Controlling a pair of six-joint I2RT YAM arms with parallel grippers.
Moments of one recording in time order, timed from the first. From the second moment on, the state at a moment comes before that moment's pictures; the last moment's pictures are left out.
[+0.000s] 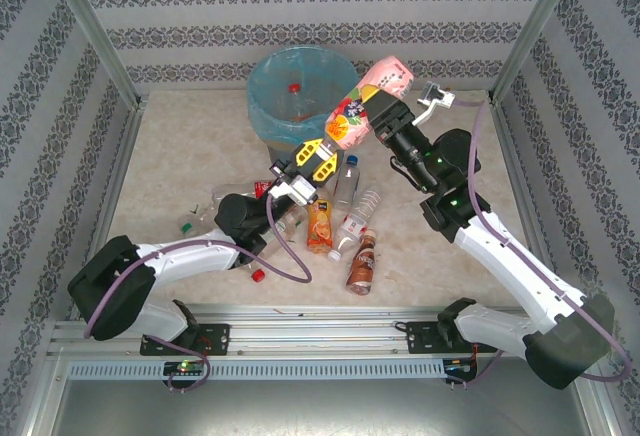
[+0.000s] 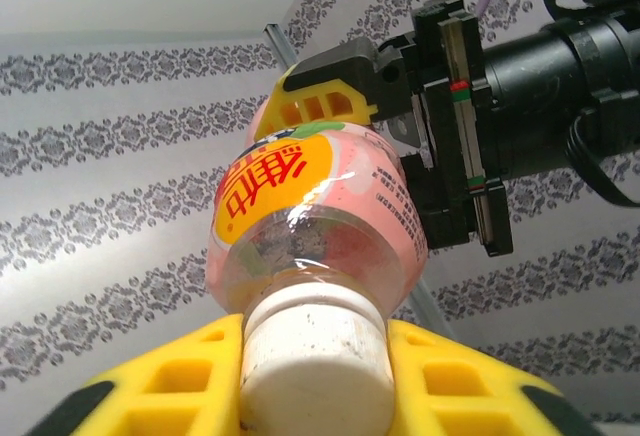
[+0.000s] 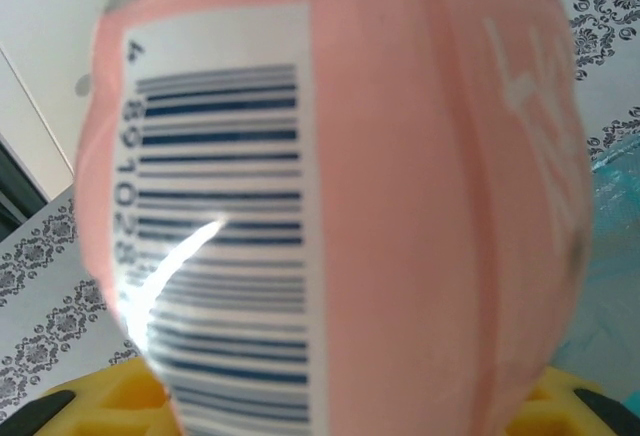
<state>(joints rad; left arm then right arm) -0.80 1.41 0.69 1.29 0.06 0.53 0.52 1.11 0.99 0.43 -0.12 1.08</state>
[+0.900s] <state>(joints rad) -0.57 1.18 1.30 0.24 -0.19 0.23 0.53 0.95 0.93 0.28 0.07 0.92</state>
